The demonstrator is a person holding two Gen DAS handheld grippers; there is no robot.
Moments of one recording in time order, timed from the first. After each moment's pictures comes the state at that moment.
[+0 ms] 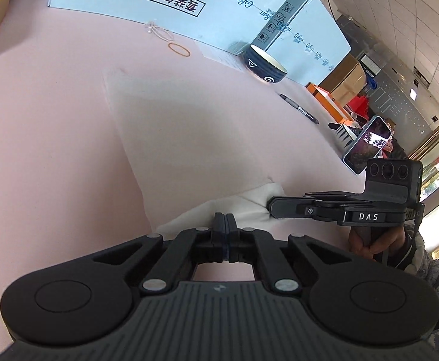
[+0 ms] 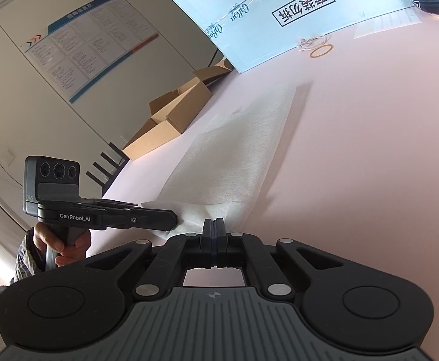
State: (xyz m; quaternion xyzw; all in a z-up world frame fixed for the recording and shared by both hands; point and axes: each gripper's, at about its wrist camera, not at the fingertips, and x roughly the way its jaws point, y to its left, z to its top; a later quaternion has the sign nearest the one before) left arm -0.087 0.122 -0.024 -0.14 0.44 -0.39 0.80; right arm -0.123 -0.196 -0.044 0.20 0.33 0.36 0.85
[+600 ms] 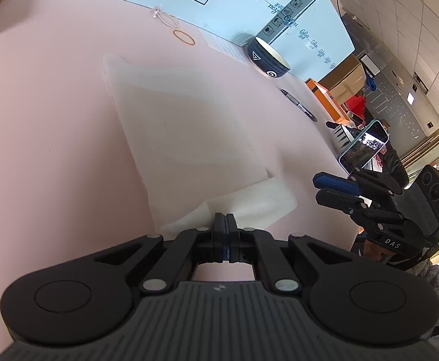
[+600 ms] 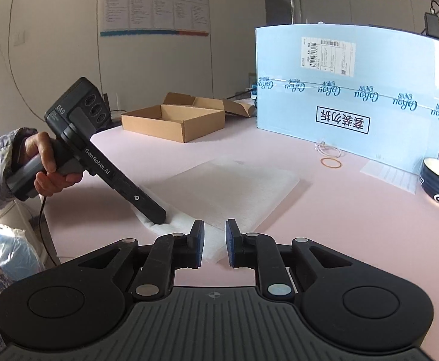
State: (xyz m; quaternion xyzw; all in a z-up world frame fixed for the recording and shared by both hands) left arm -0.081 0.124 -0.026 -0.16 0.47 -0.39 0.78; right arm -0.183 -0.173 0.006 -0.12 0.19 0.34 0.91
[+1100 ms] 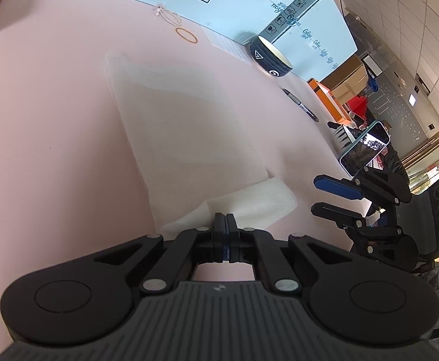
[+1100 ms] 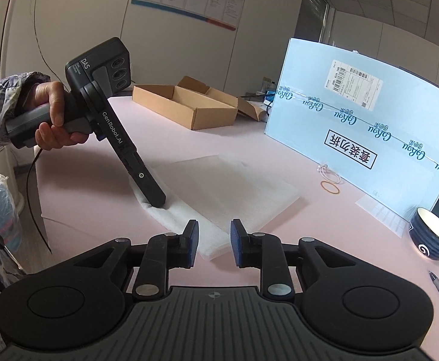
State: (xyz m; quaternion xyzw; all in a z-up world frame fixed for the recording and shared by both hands) left arm -0.078 0.124 -0.025 -0.16 0.47 -0.39 0.78; right arm -0.192 -0.155 -0.002 -0.24 0.16 0.33 0.90
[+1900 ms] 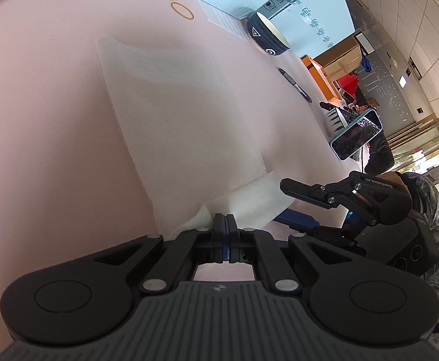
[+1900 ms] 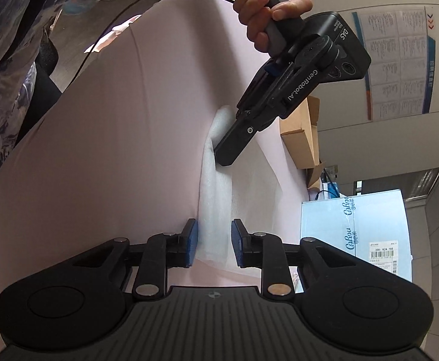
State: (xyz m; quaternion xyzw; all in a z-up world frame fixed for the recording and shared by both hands) left arm -0.043 0.126 -0.027 -0.16 0.53 -0.42 0.72; right arm -0.206 -0.103 -0.065 -0.68 0.00 0.37 0.63
